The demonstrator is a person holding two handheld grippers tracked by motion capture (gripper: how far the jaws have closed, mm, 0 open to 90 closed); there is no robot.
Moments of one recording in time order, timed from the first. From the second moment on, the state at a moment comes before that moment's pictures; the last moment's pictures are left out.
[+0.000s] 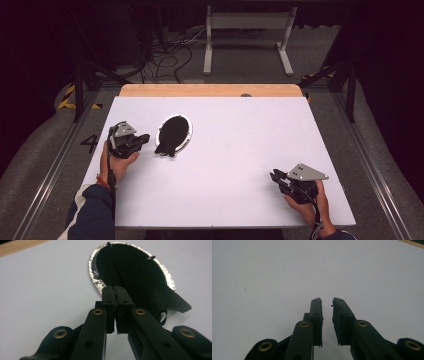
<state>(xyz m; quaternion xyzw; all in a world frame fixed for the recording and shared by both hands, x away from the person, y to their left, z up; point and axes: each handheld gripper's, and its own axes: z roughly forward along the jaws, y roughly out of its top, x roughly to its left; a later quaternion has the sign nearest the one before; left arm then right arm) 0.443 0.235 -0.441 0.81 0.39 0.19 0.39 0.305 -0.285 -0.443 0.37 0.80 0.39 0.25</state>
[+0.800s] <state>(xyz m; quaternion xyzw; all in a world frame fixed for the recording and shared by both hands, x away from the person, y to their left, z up) 0.463 0.207 -0.460 0.83 0.40 0.17 0.36 0.307 -0.285 -0.444 0.37 0.81 0.39 0.24</state>
